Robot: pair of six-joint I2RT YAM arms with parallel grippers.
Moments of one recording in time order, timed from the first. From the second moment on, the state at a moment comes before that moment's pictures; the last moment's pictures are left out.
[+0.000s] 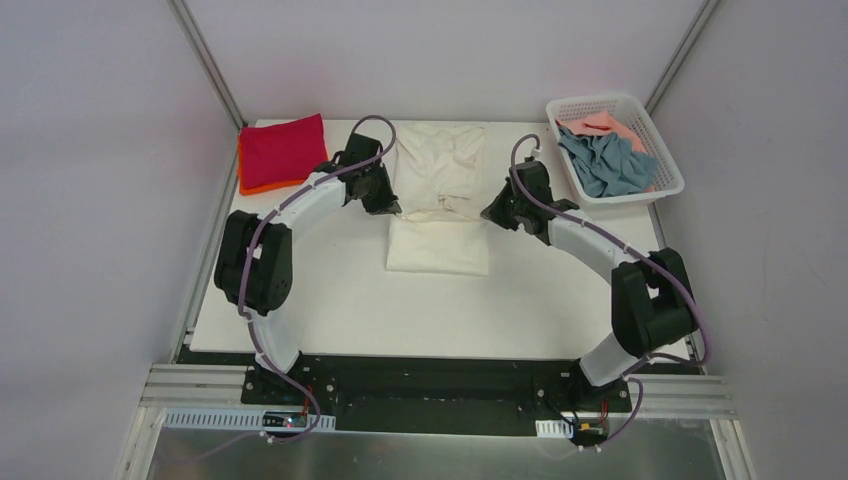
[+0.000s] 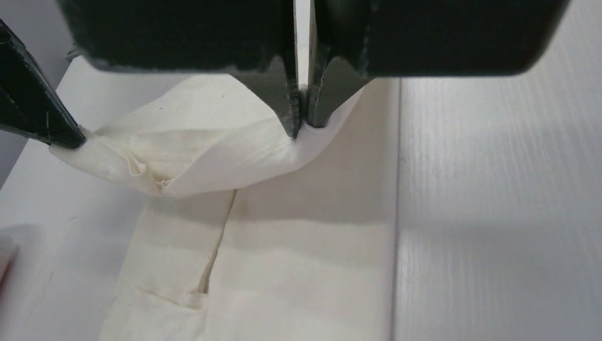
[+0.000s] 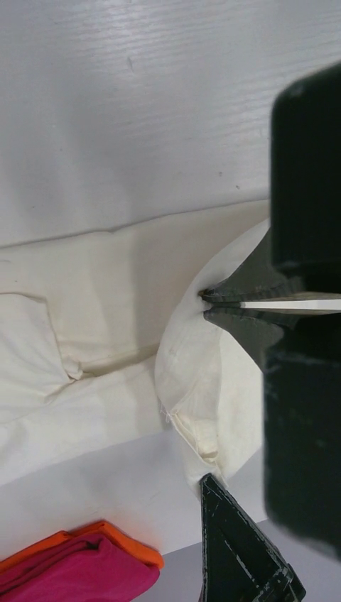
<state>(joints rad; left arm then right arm) -0.37 1.82 1.37 -0.47 0.16 -0.69 0.43 1.58 1.04 -0.21 0.02 0.86</state>
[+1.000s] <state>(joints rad) -0.27 2.04 1.52 -0.48 0.29 -0.60 0.32 1.90 1.21 -0.12 -0.12 0.86</state>
